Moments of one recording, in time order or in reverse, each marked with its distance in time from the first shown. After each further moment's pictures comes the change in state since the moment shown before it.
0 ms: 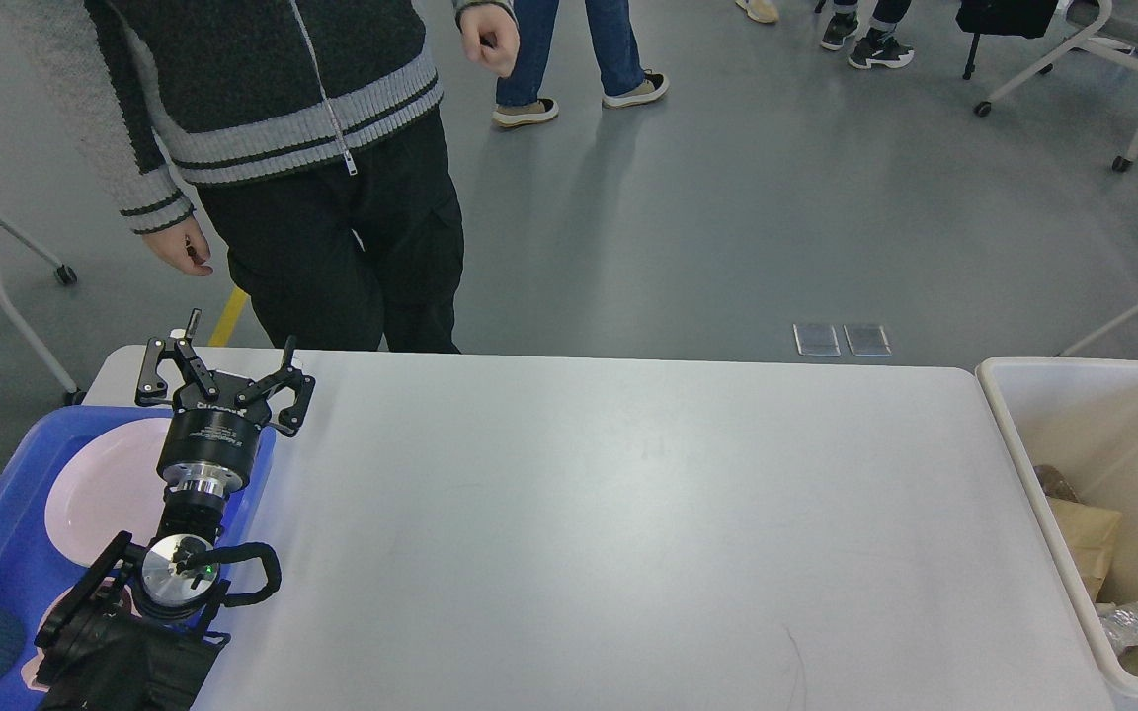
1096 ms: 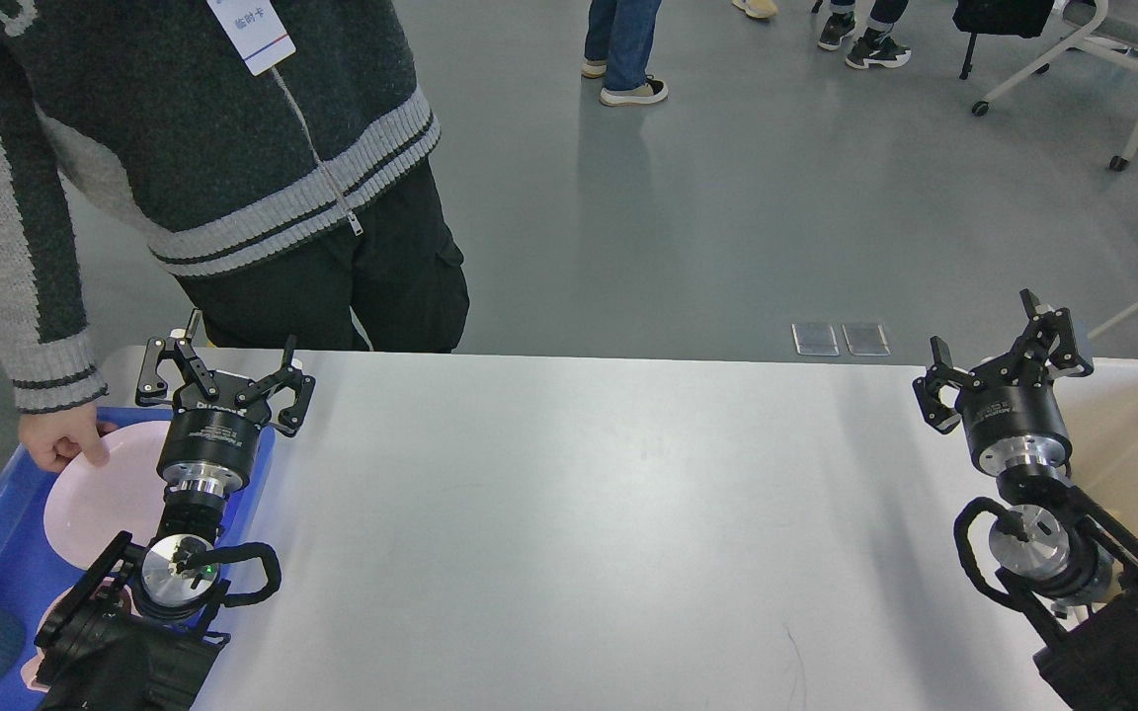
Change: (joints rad) left arm 0.000 0.000 0.000 0.000 0.000 0.000 0.000; right arm -0.586 0.250 1.257 0.724 -0.502 0.207 0.502
